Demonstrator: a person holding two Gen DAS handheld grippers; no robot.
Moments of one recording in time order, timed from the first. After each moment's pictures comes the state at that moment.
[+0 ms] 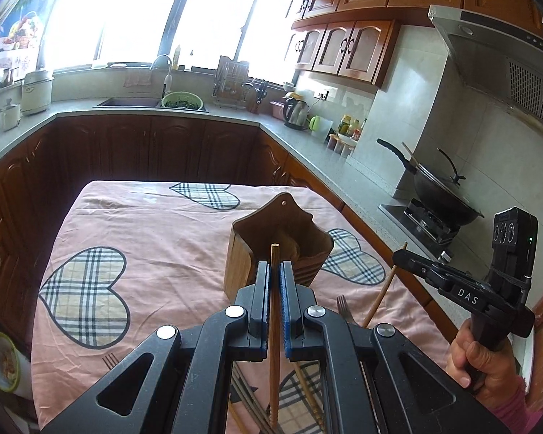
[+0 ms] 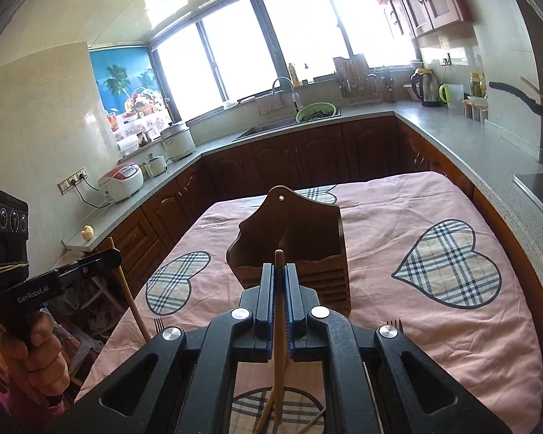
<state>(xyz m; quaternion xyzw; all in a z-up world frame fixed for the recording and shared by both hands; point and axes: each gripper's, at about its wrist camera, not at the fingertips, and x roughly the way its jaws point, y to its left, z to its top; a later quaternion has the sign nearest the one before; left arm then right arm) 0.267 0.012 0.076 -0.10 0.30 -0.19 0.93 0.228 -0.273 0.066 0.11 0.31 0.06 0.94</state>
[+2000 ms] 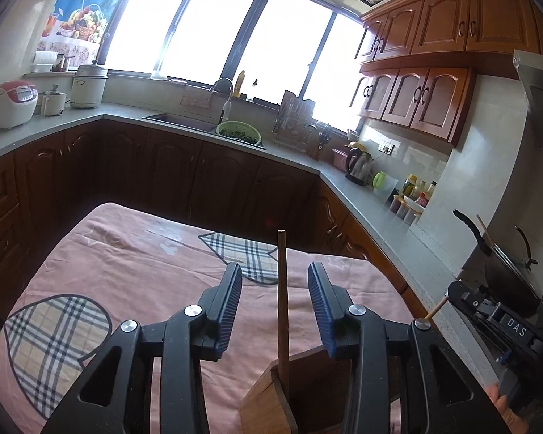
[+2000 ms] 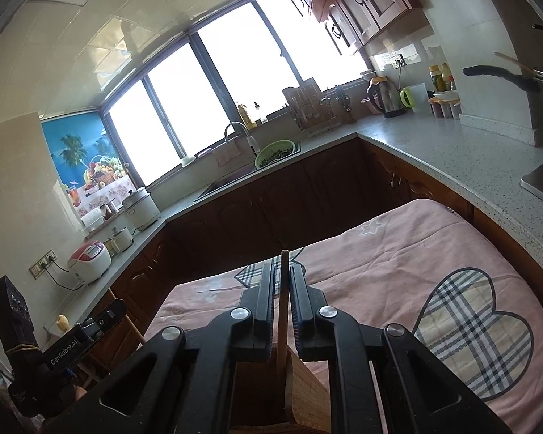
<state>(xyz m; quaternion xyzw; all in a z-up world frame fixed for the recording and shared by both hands) 0.426 -0.034 0.005 -0.17 0.23 -0.07 0.96 0.361 -0.341 0.049 0.20 0.24 -0.01 0.95</state>
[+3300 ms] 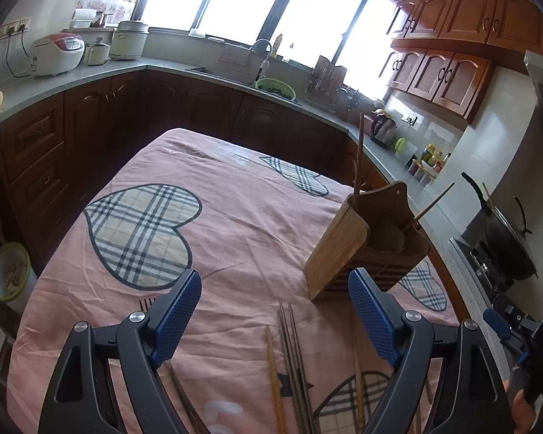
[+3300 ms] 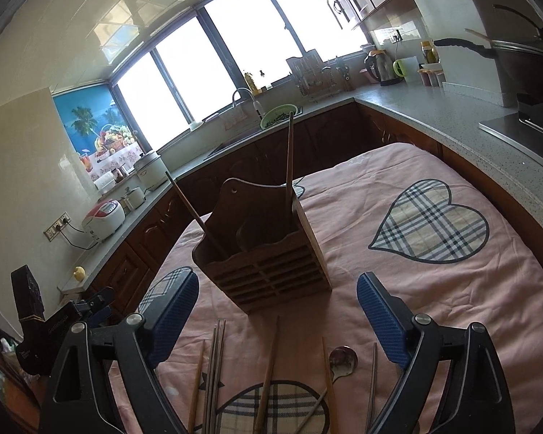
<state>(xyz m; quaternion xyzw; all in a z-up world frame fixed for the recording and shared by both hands) 0.245 0.042 0.003 -0.19 0.32 -0.04 0.93 0.209 -0.307 0.025 0.19 0.30 0.01 0.93</state>
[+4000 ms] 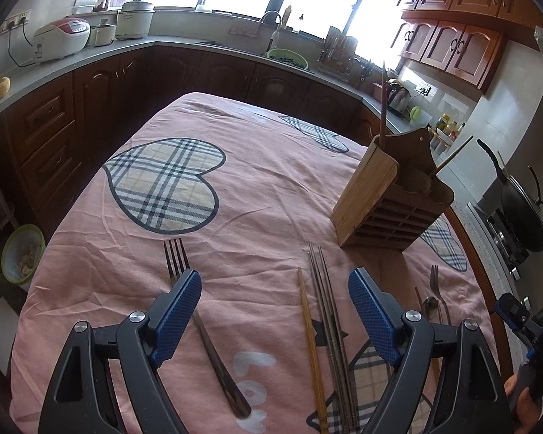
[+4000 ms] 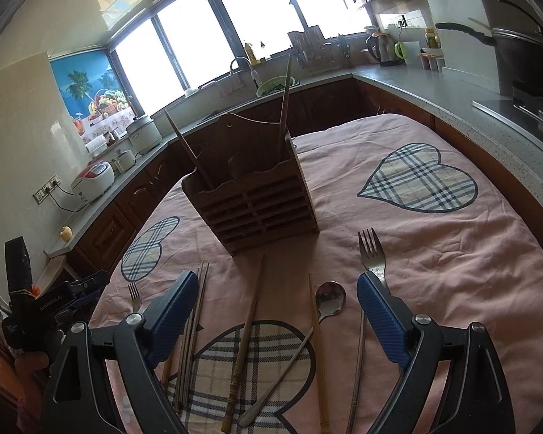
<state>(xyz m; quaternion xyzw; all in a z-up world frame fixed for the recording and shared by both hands) 0.226 0.041 -0.008 -0.17 0.38 -0.02 0.91 0.177 -0.287 -0.011 0.16 0.35 0.00 0.92</state>
